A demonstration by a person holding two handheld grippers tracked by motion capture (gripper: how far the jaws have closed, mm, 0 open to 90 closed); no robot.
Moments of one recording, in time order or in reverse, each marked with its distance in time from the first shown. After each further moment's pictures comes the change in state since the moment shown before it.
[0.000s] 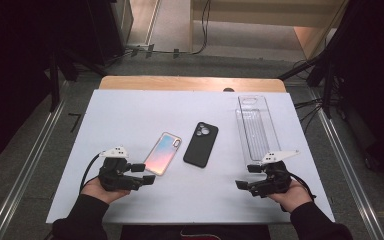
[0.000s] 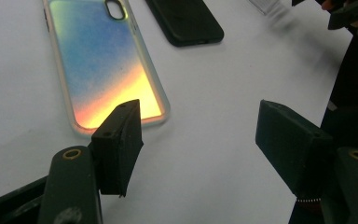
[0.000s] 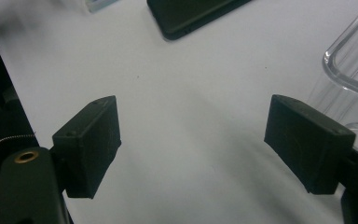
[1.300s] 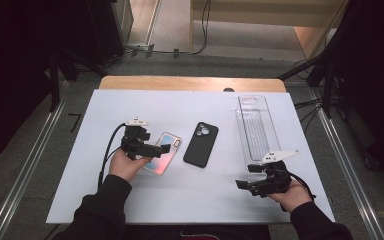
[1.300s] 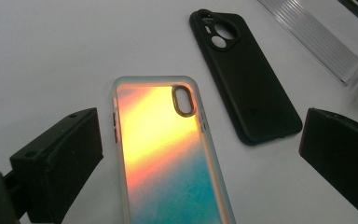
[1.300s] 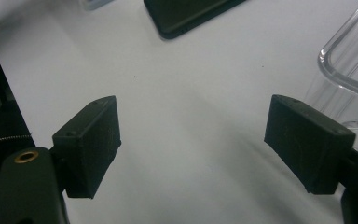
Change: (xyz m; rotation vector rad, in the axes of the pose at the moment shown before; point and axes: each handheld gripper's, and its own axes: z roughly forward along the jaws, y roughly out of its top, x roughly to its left) left arm 0.029 0.068 0.055 -0.041 0.188 -0.066; right arm -0.001 0.000 0.001 0.000 -0.006 0.004
